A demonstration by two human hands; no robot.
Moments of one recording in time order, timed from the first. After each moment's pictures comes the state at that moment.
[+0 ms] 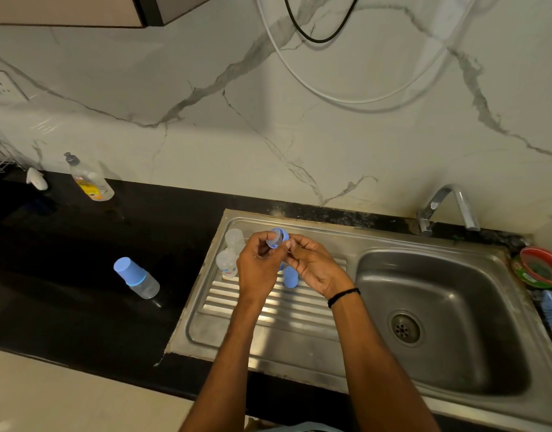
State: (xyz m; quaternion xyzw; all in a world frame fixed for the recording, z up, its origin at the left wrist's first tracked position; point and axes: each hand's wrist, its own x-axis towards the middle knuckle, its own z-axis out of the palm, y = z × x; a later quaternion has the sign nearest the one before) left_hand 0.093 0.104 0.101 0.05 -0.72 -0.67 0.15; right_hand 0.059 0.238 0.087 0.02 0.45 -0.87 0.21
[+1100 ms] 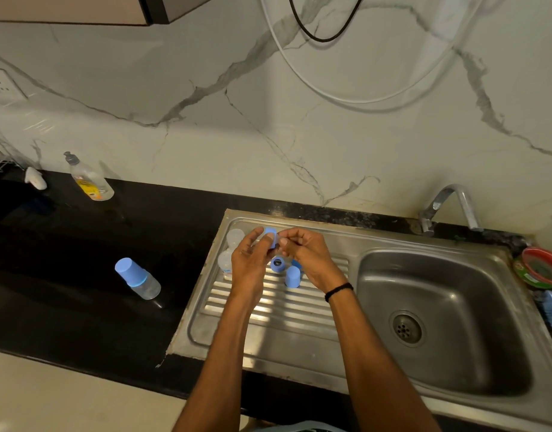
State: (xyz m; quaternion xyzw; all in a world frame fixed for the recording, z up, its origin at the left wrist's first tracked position) left_hand 0.079 0.085 0.092 0.17 -0.58 -0.80 0.04; right_hand 0.051 0.222 0.096 -0.01 0.68 -0.73 0.08
